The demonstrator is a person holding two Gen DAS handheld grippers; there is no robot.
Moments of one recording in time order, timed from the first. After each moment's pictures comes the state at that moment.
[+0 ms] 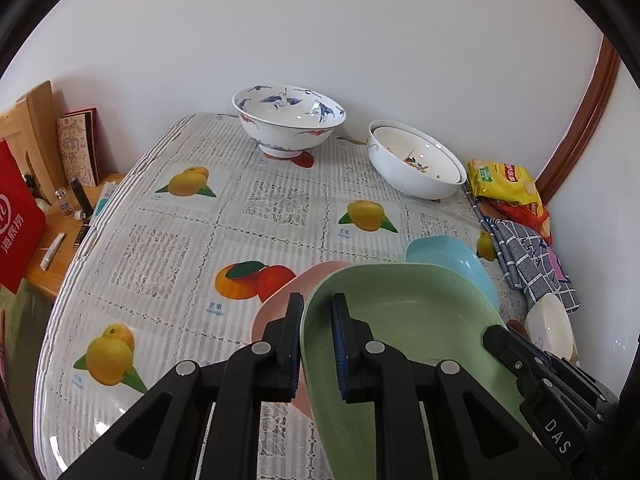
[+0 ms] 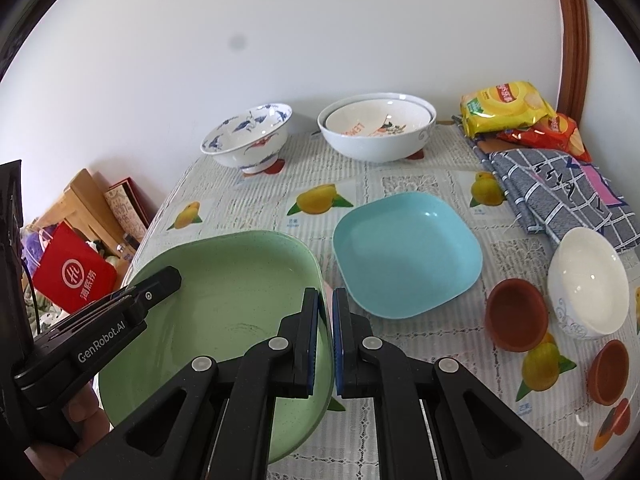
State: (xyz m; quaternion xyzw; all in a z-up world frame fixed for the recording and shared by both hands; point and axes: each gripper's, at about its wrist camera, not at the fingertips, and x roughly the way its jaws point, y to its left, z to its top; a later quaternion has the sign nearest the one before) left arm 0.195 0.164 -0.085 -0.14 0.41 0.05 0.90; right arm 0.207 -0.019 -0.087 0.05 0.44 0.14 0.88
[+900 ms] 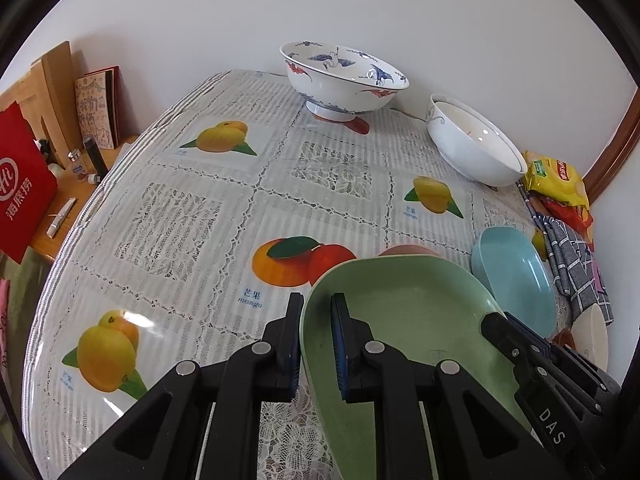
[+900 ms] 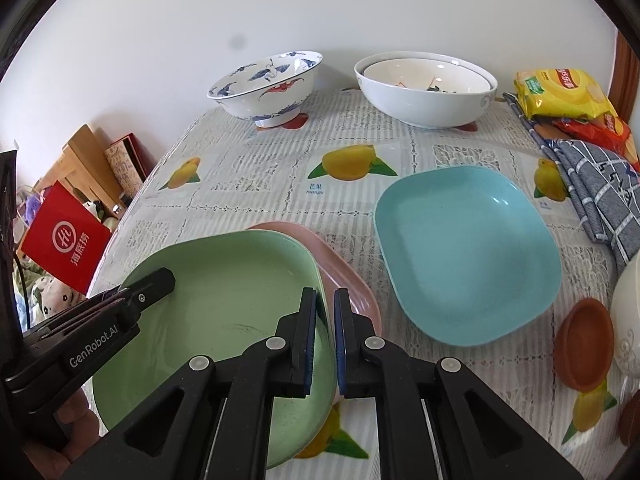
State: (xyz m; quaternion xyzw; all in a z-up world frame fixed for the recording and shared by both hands) left arm 0.220 0.195 -0.136 -0.16 0.45 0.09 0.87; right arm 0.248 0.023 -0.143 0.01 0.48 0.18 0.86
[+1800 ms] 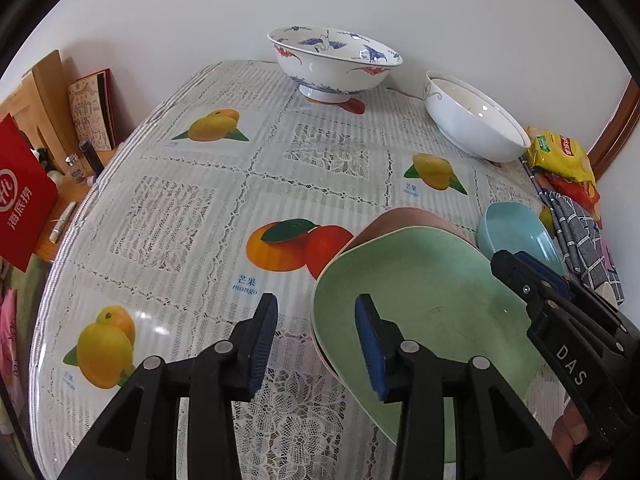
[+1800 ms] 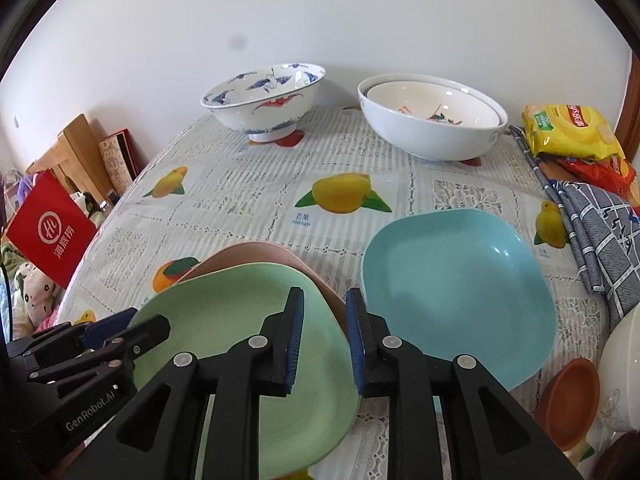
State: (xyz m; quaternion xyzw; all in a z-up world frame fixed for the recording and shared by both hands) left arm 0.220 0.184 -0.141 -0.13 0.48 0.09 0.87; right arm 0.271 0.026 -0.142 -0.03 0.44 0.18 0.88
